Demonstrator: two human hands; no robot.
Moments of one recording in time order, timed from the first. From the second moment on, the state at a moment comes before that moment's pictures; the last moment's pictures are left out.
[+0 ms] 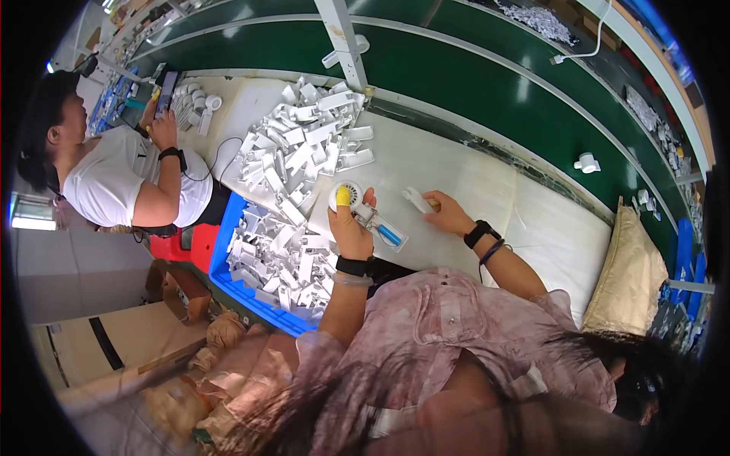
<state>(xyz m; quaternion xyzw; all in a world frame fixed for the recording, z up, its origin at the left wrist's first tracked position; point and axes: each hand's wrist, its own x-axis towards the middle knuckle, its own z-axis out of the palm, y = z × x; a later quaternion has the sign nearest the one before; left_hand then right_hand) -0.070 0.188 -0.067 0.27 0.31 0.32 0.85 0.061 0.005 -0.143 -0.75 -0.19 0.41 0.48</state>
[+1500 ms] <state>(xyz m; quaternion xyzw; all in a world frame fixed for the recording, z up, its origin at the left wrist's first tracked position) 0.011 0.112 -0.042 0.40 0.16 0.25 0.87 0.044 -0.054 -0.062 -0.46 -0.04 0.51 0.73</state>
